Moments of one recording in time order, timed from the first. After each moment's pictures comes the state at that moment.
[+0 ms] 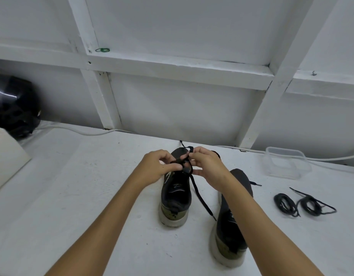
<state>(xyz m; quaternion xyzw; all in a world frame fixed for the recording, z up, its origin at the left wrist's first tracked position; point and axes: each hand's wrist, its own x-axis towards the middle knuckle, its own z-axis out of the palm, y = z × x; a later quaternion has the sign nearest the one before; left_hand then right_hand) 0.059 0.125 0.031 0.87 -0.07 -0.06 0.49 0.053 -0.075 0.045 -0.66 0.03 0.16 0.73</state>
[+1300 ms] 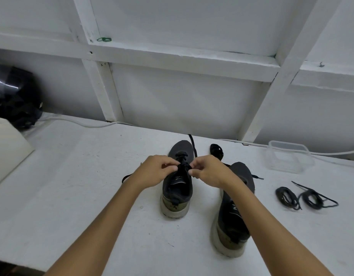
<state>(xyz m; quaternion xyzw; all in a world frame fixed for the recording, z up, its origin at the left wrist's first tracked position) 0.046 0.133 0.013 0.90 -0.12 -0.11 0.40 0.045 -0.088 0.021 -0.90 -0.05 0.18 0.39</state>
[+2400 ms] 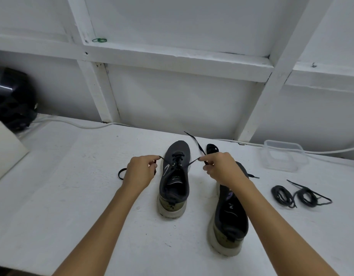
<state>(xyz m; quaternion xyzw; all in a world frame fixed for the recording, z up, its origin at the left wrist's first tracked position) 0.041 0.142 -0.003 0.94 0.01 0.03 0.33 0.044 -0.114 0.028 -0.96 -0.01 0.09 0.26</state>
